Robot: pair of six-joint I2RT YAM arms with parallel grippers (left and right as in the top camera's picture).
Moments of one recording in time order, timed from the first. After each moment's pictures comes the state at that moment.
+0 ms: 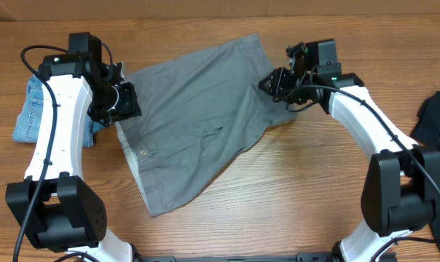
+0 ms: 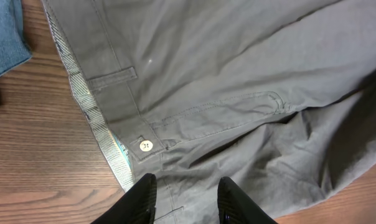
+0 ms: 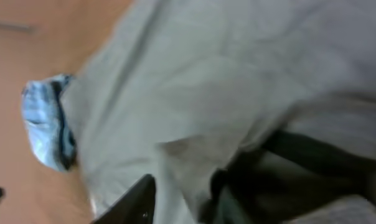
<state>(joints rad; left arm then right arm) 0.10 1.79 1.62 -1.28 0.25 -0.10 0.15 1.85 1.34 -0.47 -0.54 0.48</state>
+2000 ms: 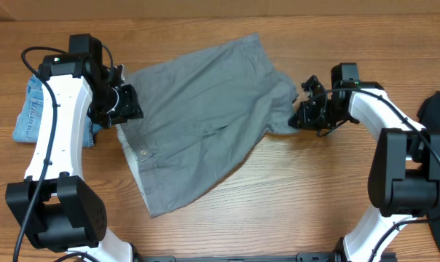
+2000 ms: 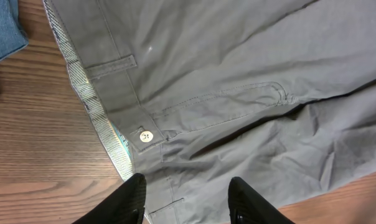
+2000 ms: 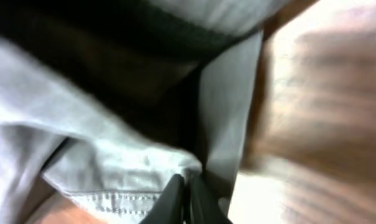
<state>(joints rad) 0.10 1.79 1.62 -1.31 0.25 -0.10 -0.03 1.97 1.27 -0.78 -0.59 -0.08</state>
